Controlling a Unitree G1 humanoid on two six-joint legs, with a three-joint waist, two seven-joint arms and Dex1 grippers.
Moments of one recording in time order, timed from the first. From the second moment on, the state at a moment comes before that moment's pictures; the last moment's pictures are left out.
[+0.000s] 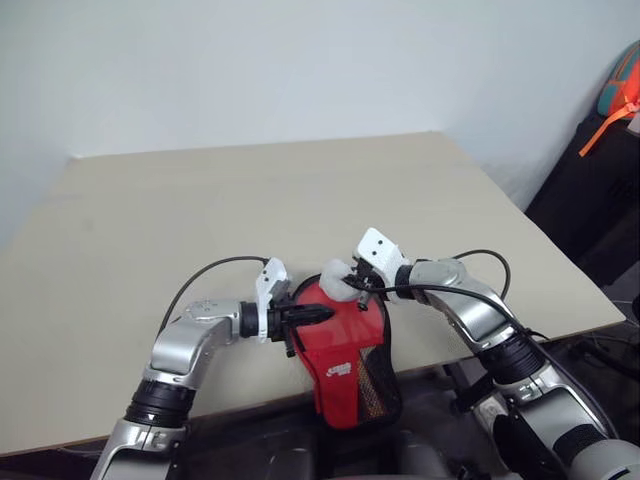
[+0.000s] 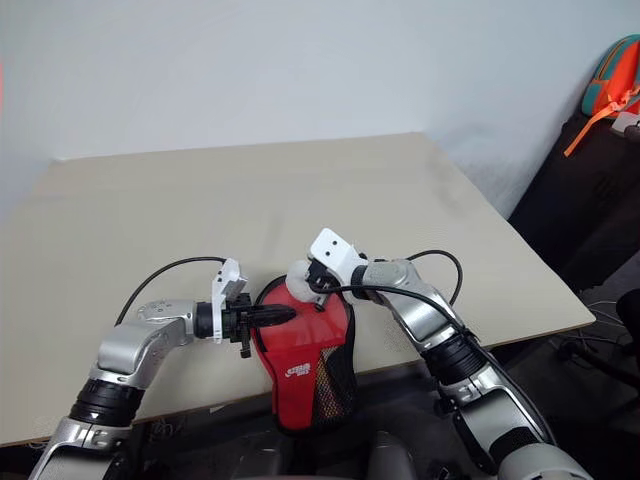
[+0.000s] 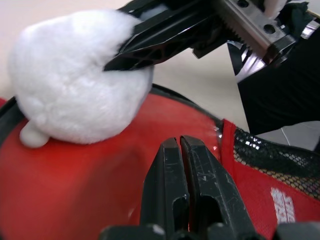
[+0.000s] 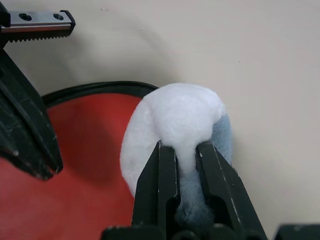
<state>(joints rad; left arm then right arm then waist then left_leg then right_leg) -0.31 0.47 -0.11 0.00 -0.39 0.60 -1.06 -0.65 -0.34 0.45 0.01 0.10 0.70 0.68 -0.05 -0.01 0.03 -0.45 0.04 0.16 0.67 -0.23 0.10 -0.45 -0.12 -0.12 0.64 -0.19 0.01</state>
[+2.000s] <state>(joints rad) -0.43 0.38 -0.27 0.40 -0.16 0.10 -1.03 -0.25 -0.77 0.05 -0.46 0.39 0.92 0.88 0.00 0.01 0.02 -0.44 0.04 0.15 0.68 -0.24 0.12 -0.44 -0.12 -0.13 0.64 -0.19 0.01</state>
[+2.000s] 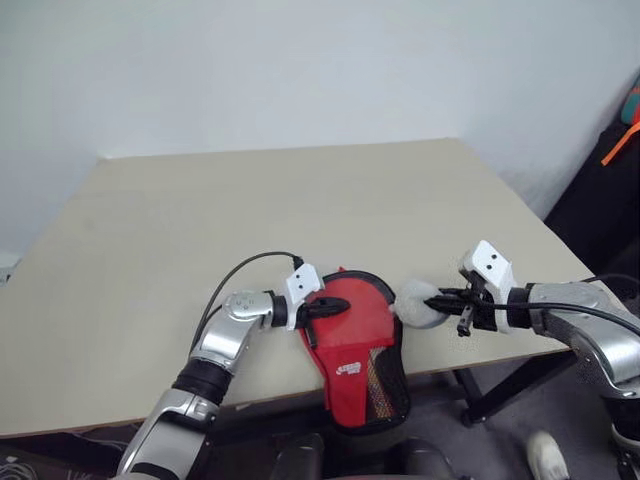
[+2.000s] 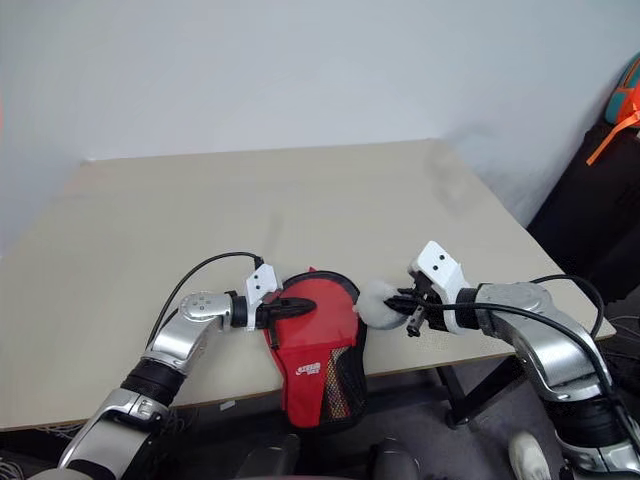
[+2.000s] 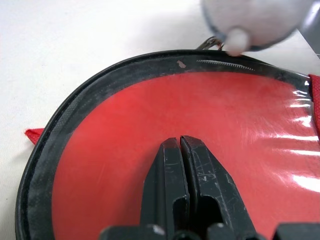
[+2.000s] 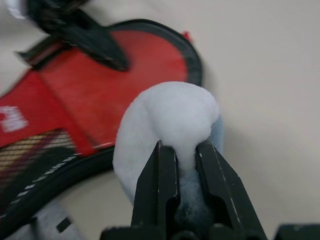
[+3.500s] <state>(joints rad) -0.46 0.35 -0.29 0.43 -0.13 0.06 -1.08 0.05 -1.09 -0.02 -0.56 0.53 0.71 1.11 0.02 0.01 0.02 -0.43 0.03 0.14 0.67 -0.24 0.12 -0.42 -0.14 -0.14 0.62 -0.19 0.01</state>
